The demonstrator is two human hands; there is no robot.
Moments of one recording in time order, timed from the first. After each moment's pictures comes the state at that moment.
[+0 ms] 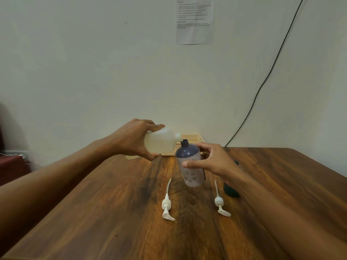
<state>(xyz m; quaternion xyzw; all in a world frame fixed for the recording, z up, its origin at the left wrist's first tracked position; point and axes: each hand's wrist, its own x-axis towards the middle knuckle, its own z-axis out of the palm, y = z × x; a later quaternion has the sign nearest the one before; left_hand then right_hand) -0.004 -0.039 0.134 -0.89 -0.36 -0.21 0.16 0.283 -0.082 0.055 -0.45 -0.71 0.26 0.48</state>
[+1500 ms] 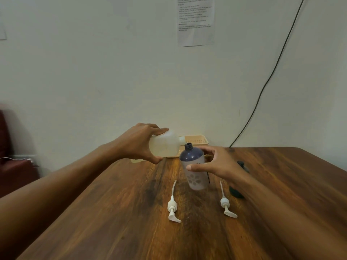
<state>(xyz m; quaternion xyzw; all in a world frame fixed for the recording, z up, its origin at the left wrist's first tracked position) -0.003 -0.042 0.134 -0.90 -0.36 -0.21 0.17 0.283 -0.080 0.049 -0.44 -0.70 0.29 0.48</state>
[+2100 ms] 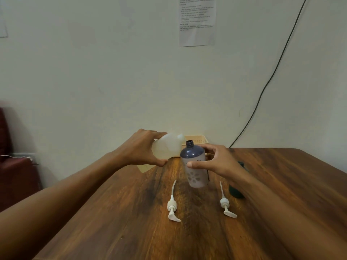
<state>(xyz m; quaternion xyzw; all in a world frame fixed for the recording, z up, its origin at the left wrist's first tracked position) 0.002 -0.041 0.112 -0.89 -0.36 -0.27 0.10 0.284 -0.077 0.052 -0.45 -0.70 0.28 0.49</state>
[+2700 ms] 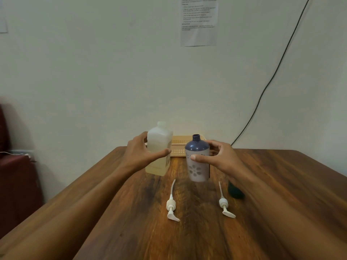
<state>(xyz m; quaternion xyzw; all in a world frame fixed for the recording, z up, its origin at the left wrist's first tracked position) 0.007 -0.036 0.068 -0.74 -0.45 -0.49 -0.08 0.292 -0.069 0.054 -0.45 -0.66 0.28 0.53</state>
